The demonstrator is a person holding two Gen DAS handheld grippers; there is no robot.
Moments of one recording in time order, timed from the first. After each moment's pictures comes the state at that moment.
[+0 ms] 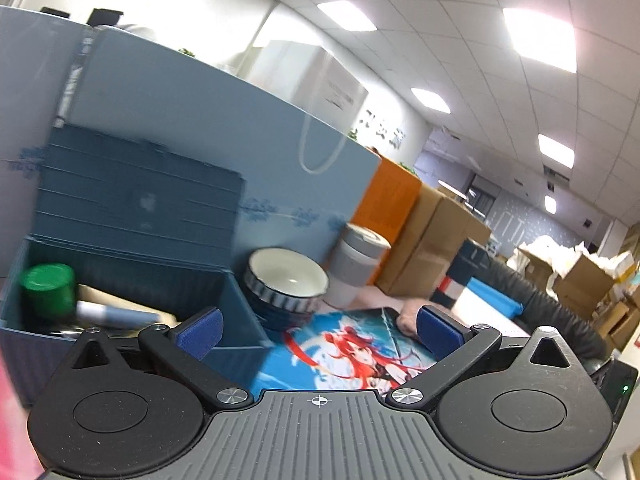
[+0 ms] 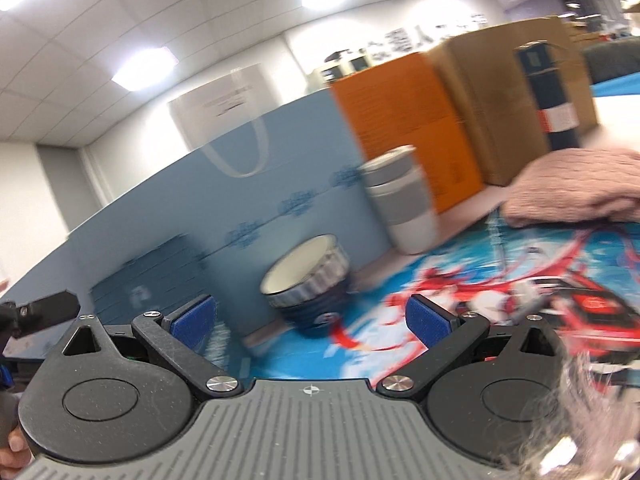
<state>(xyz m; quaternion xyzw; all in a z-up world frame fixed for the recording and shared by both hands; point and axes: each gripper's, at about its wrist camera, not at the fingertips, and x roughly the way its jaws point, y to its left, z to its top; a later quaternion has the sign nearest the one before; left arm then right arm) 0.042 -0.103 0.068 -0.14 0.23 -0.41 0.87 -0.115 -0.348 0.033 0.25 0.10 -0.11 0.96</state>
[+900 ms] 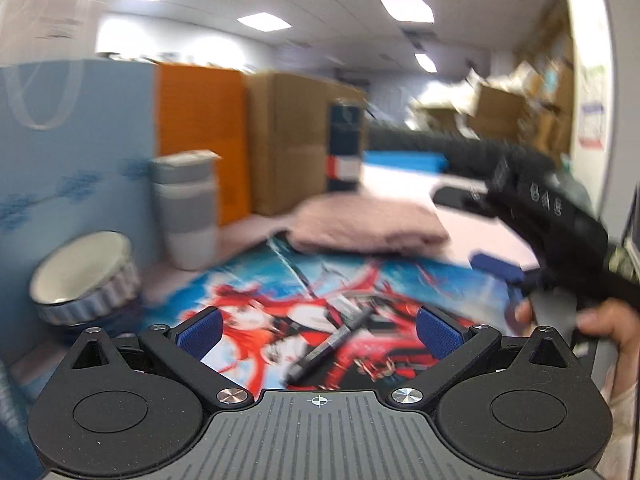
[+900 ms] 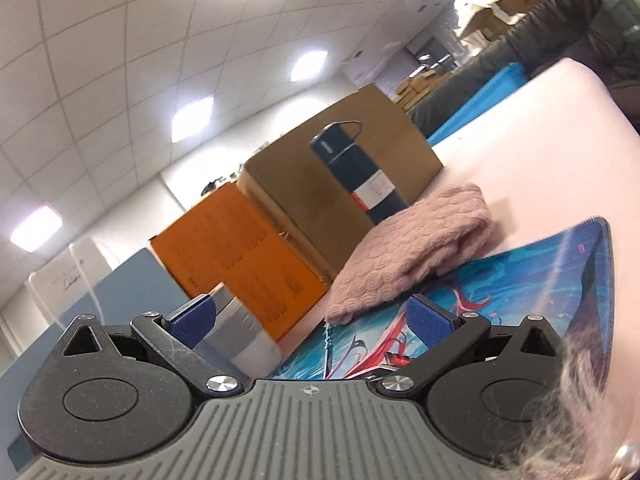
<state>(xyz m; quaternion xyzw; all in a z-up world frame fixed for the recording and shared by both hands) 0.008 -0.281 0.011 0.13 0.18 -0.58 0.79 -0.188 -0.459 -0.019 0.35 -0.07 -0.30 0.89</state>
